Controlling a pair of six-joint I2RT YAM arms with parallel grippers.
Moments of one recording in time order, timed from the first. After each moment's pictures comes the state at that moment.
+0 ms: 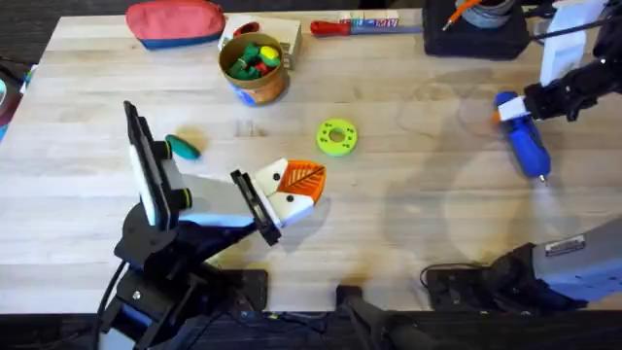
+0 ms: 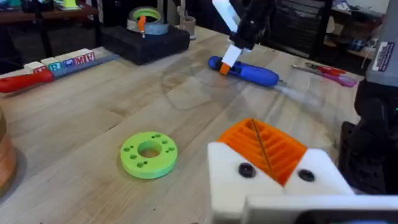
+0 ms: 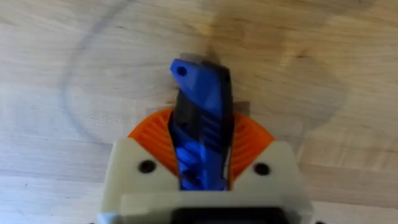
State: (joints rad) left arm -0.43 0.01 0.01 -0.06 0.61 -0.11; right arm -0.46 1.83 1.21 -0.69 -0.08 -0.61
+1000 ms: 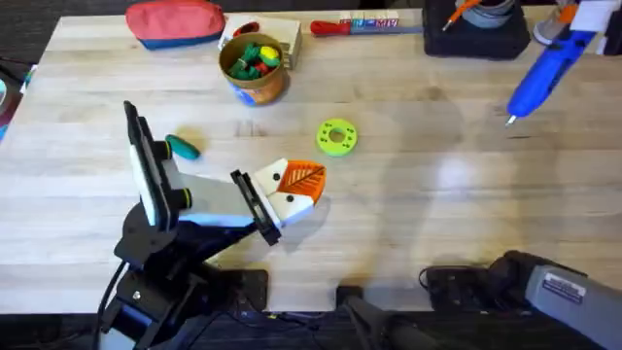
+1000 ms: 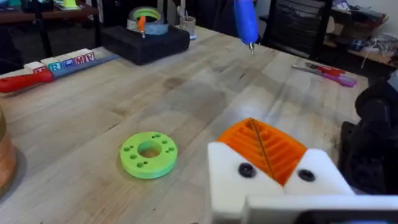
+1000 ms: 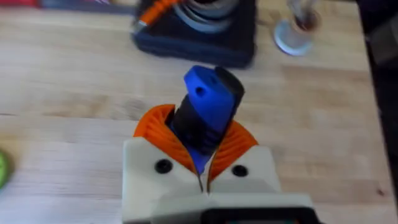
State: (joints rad) left arm -0.43 0.01 0.01 -0.05 0.61 -0.11; right arm -0.37 1.22 1.20 -0.69 -0.20 -0.35
